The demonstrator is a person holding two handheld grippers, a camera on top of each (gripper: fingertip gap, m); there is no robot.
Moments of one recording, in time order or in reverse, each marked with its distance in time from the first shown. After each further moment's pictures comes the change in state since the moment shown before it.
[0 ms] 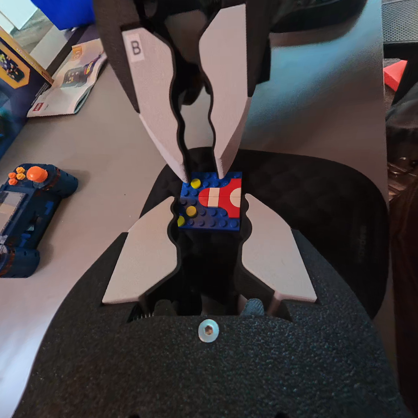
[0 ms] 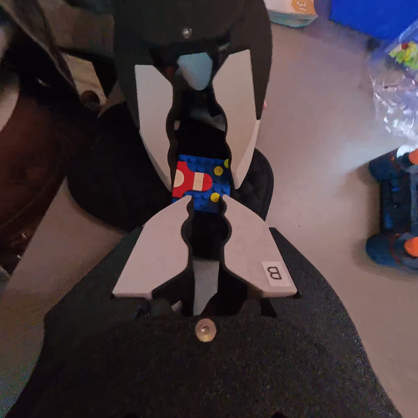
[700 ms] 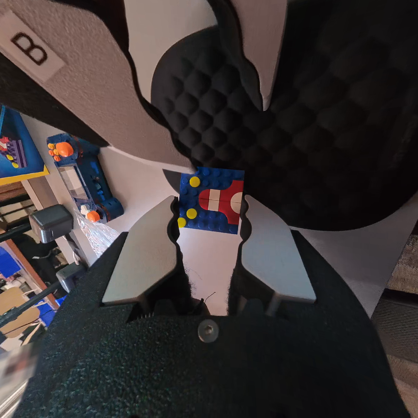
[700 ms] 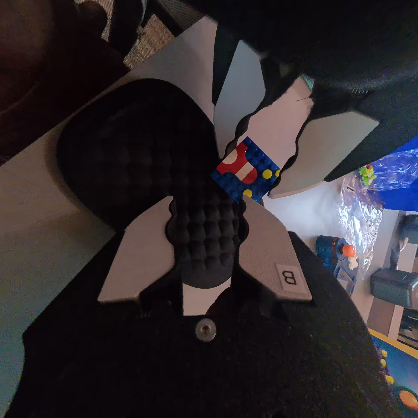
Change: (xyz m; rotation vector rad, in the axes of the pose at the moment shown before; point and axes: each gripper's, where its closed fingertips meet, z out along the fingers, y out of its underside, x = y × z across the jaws) left arm -0.019 0.028 -0.045 -0.730 -0.039 0.444; right arm -0.012 -0.018 0.018 -0.069 0.039 -0.539
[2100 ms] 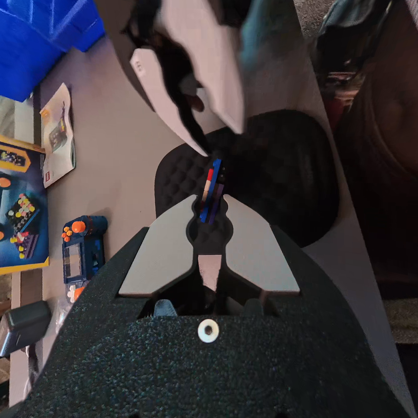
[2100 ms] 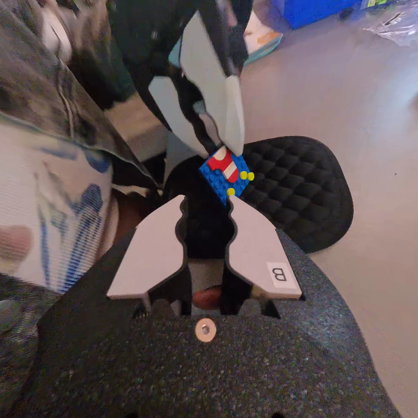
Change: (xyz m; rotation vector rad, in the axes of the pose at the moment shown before) left arm 0.016 -0.039 -0.027 0.616 0.040 0.049; right arm -0.026 -0.022 -0.030 0.360 0.021 1.109
